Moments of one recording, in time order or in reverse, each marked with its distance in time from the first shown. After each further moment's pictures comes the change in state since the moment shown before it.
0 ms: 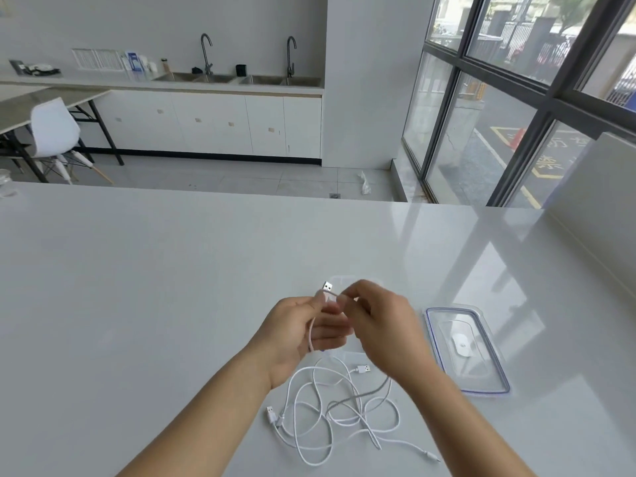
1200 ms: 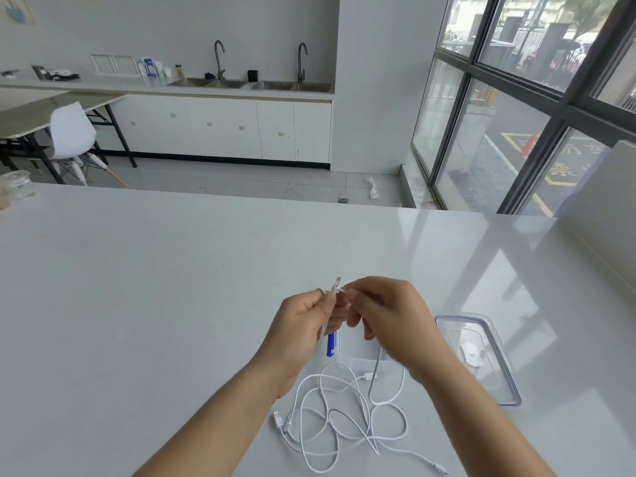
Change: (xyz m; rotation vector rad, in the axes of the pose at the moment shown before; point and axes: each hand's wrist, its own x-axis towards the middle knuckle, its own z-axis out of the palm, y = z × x) left_hand -0.014 0.006 0.006 0.150 0.118 0.250; right_hand 0.008 -0.024 -0.019 0.276 -0.108 -0.019
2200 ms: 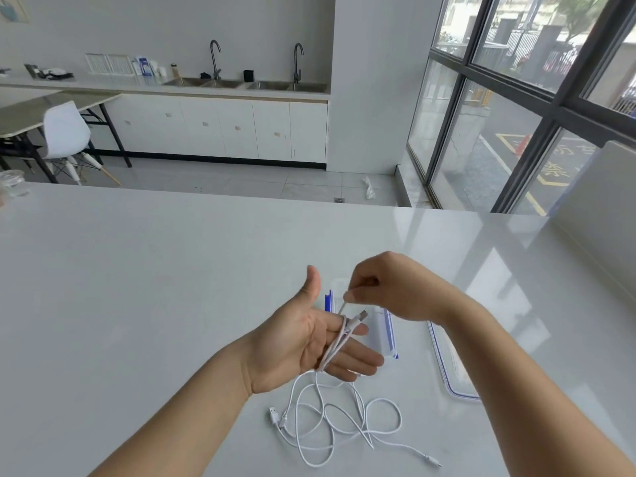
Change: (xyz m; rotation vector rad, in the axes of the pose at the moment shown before) left_hand -0.003 0.014 -0.014 -0.112 -0.615 -0.337; right_hand 0.037 -0.009 -0.039 -0.545 -0.332 -0.060
